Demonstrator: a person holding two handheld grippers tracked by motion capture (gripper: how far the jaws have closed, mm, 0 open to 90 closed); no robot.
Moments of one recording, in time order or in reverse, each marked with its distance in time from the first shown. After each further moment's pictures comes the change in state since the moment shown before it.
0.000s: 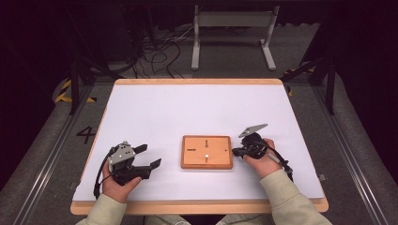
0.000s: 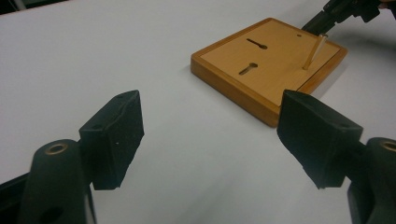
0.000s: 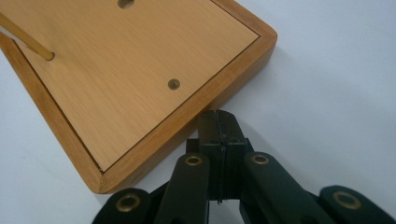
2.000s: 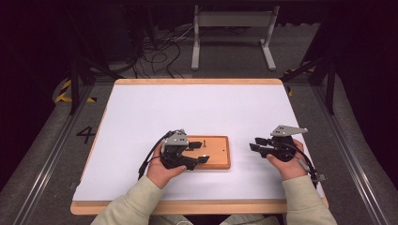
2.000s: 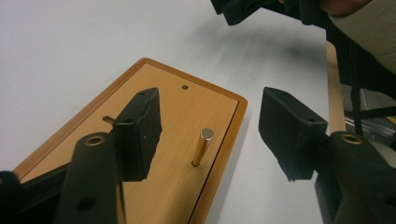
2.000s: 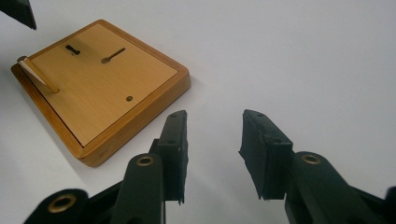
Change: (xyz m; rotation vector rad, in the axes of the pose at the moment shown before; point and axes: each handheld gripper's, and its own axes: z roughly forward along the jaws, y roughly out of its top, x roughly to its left) left arm -0.057 0.064 0.110 0.079 -0.372 0.122; right arm -0.028 -0.040 -0.062 -0.300 -0.066 0.062
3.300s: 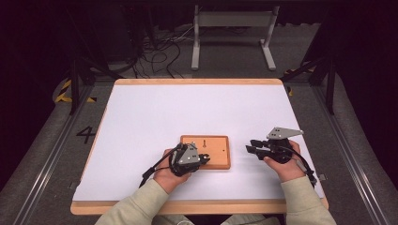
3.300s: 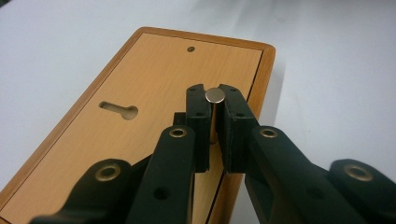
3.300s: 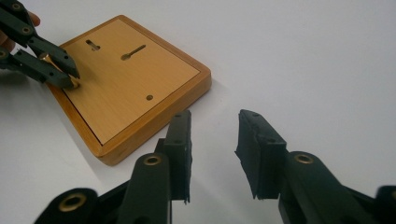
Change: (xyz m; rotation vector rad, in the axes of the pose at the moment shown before) left arm -0.018 -0.018 0.024 0.105 0.149 0.287; right arm 0.010 0.001 0.005 -0.012 0.044 -0.056
